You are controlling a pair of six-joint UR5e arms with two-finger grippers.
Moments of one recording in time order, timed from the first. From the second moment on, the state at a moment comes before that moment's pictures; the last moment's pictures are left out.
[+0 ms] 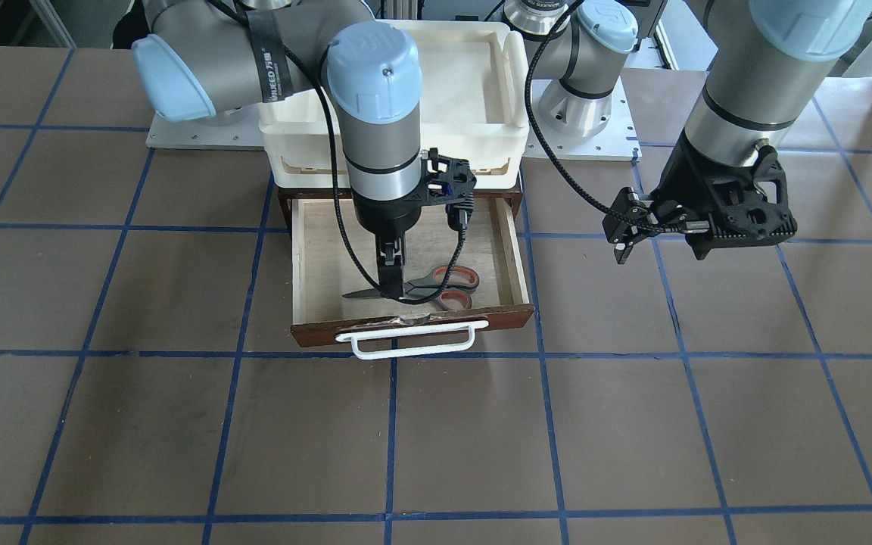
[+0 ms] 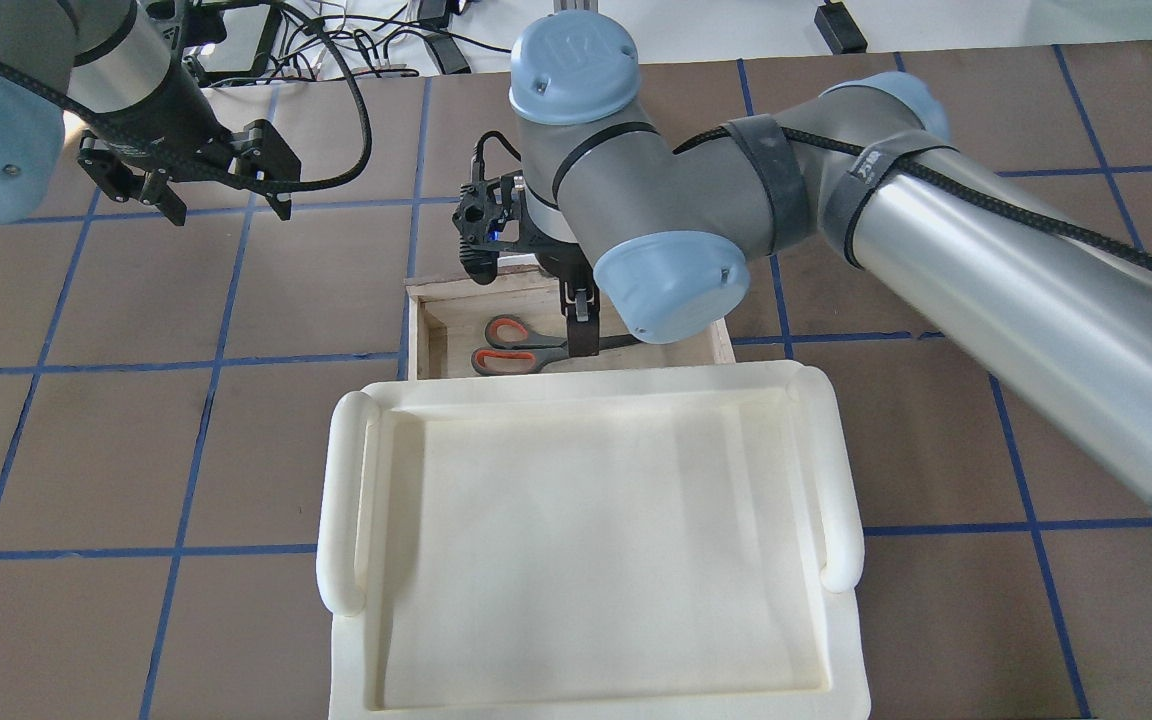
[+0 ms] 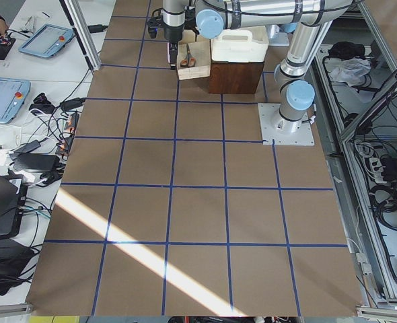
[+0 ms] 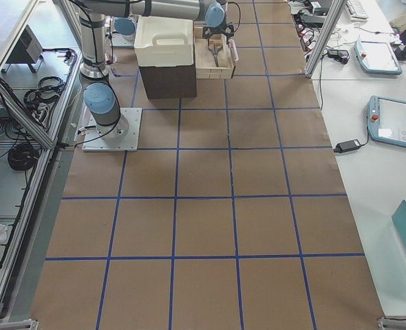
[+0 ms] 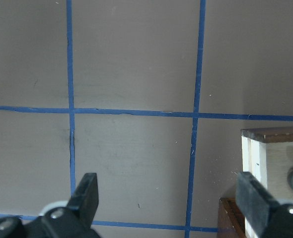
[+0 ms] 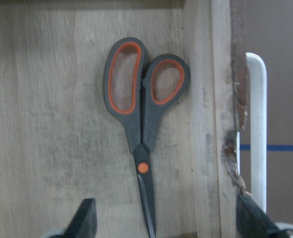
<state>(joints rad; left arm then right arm) -1.49 -1.64 -1.58 -1.41 1.62 0.04 1.96 -1.31 1.58 -1.92 -1.54 -1.19</state>
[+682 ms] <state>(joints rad) -1.55 -1.71 -1.49 -1.36 1.61 -0.08 1.58 -1.53 1.59 -1.71 -1.54 -1.22</state>
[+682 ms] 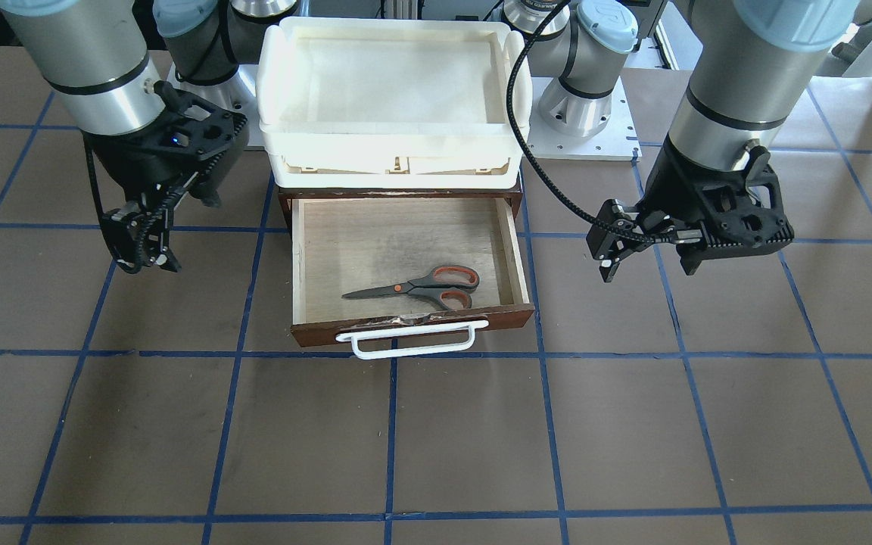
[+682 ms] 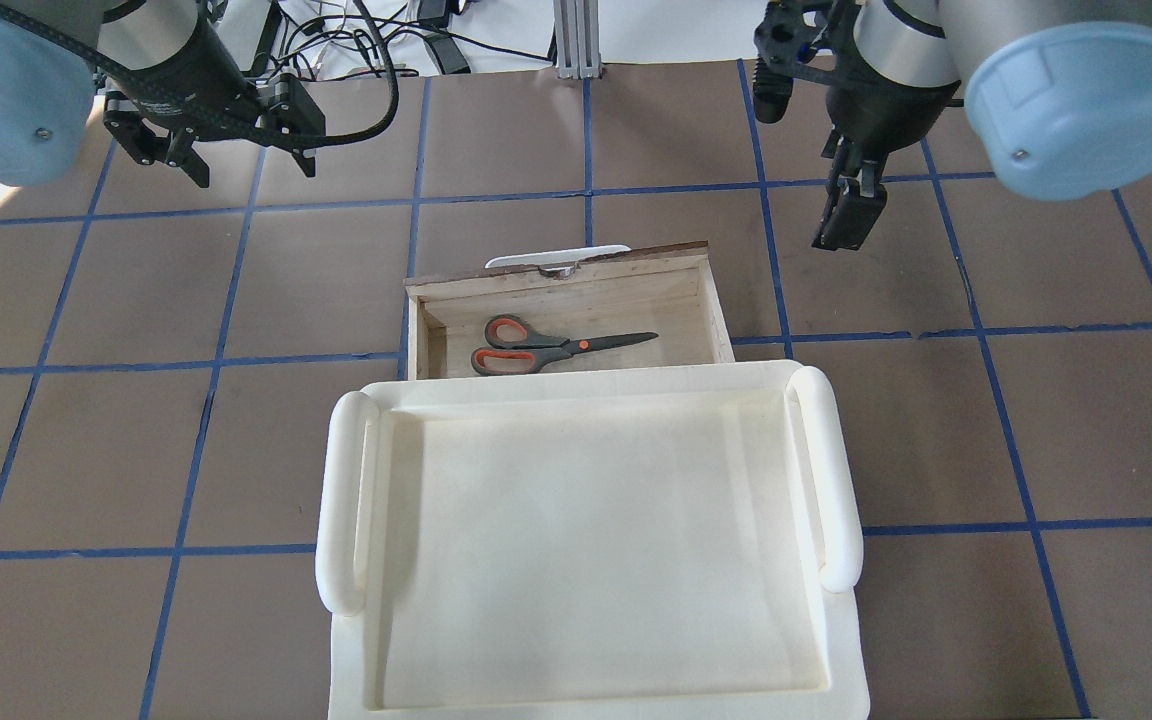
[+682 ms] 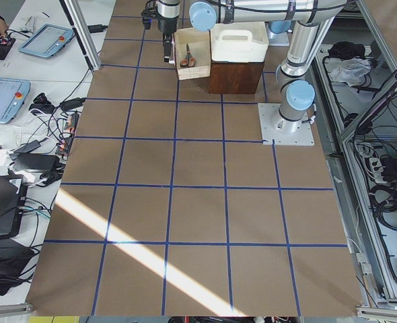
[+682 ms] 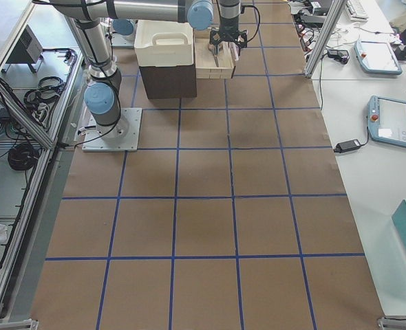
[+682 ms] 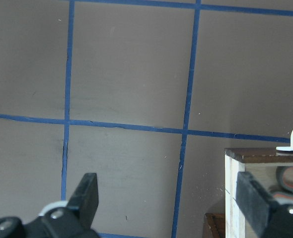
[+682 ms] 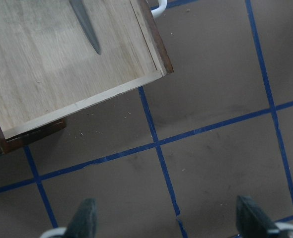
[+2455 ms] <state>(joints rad) -1.80 -2.17 -1.34 -1.26 1.59 -0.32 1.55 -1.60 1.55 -1.63 -1.59 0.05</state>
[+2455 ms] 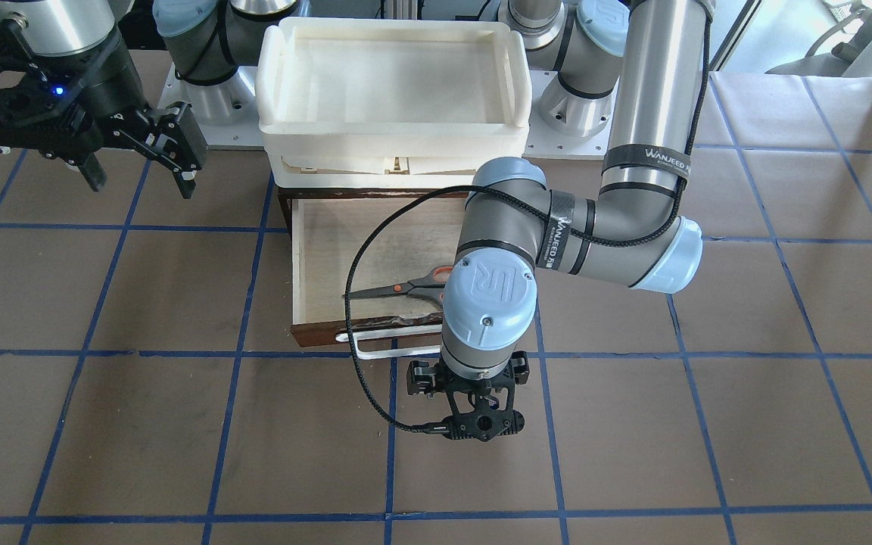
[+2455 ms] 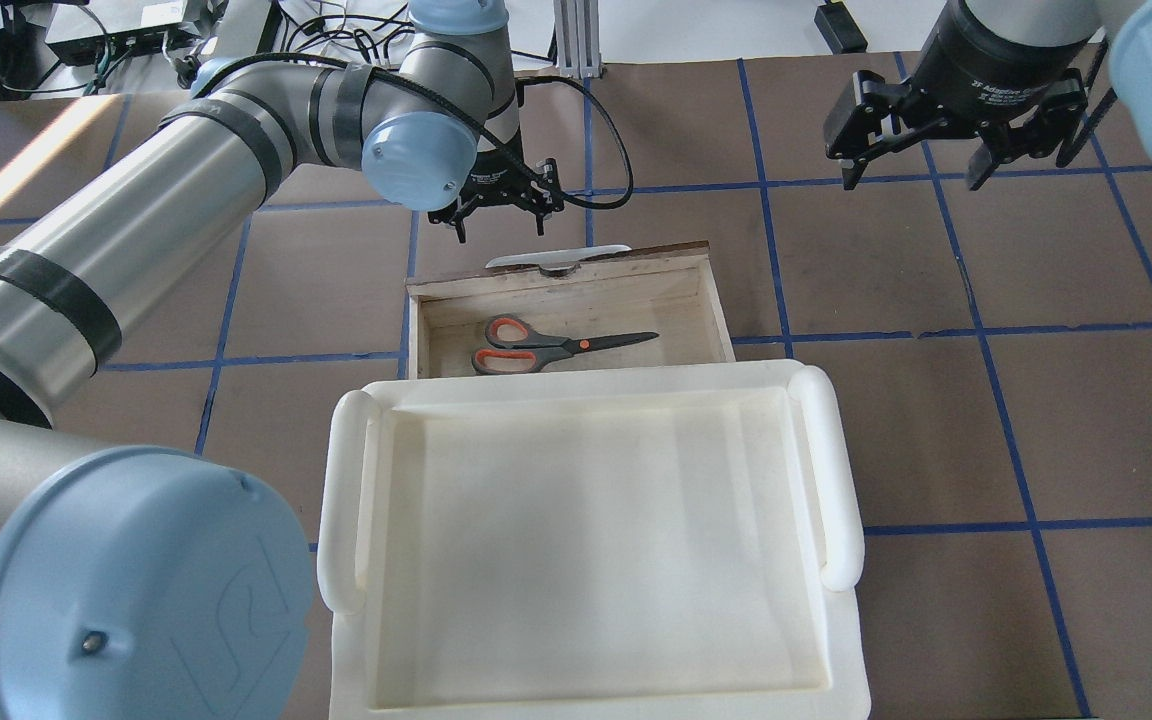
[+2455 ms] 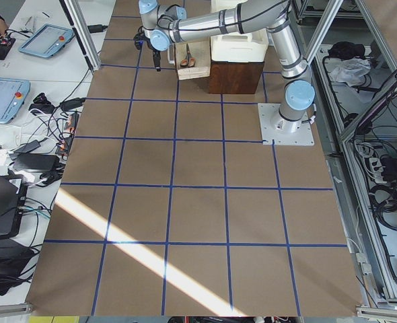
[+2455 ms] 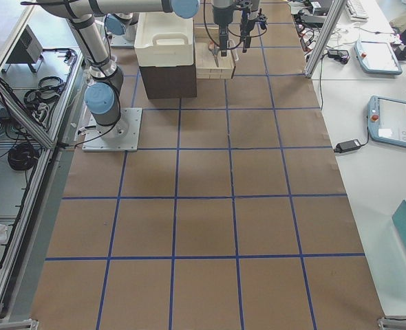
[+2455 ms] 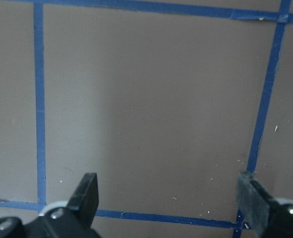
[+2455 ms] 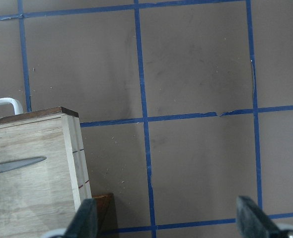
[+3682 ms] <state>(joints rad) -1.81 -2.14 -1.34 -1.44 1.55 -0.37 1.55 -1.62 1.56 -1.62 -1.58 0.05</state>
